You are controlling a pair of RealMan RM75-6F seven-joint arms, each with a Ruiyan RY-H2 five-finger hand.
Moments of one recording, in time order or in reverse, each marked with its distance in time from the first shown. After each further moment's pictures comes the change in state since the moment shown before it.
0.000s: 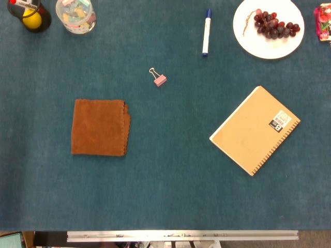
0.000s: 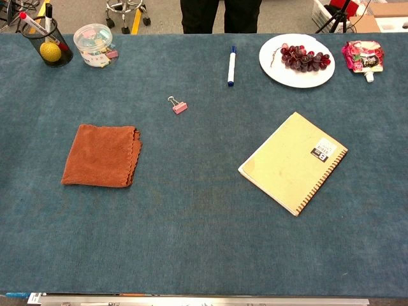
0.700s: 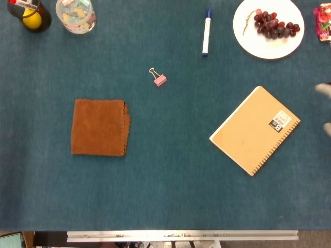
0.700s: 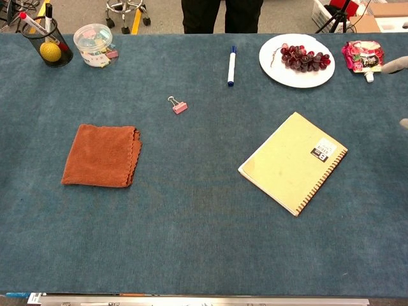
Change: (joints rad) left arm 0.011 0.009 0.004 -0.016 0.008 0.015 -0.001; right arm 0.164 0.044 -0.036 -0.053 -0.184 -0.199 0.015
